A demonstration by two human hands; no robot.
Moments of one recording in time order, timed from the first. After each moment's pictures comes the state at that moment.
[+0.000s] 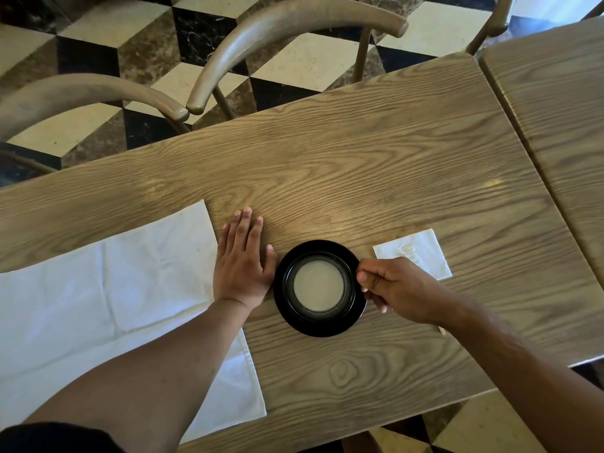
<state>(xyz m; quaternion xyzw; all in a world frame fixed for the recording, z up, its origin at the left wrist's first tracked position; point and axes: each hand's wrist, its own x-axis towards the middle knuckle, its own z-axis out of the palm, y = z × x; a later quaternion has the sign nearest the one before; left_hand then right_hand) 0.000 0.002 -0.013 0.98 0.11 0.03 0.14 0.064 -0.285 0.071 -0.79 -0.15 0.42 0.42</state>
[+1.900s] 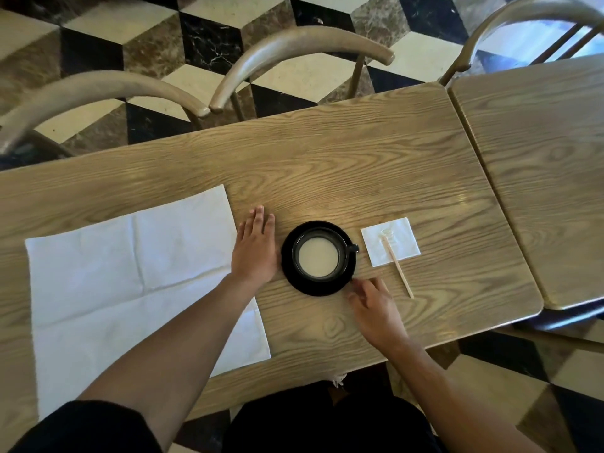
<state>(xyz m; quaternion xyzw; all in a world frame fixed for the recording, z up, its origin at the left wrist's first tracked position) -0.019 -0.006 0.033 0.97 0.10 -0.17 0.15 -0.061 -0.280 0.048 -0.89 0.03 0.27 0.37</state>
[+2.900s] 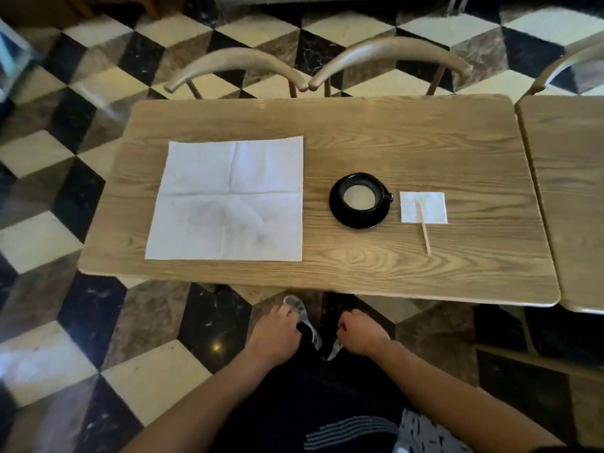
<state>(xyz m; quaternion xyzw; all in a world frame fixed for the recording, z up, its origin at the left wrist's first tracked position) -0.347 -0.136 0.077 0.92 0.17 -0.32 0.17 -0.216 -0.310 0.066 -0.83 -0.28 0.48 0.07</state>
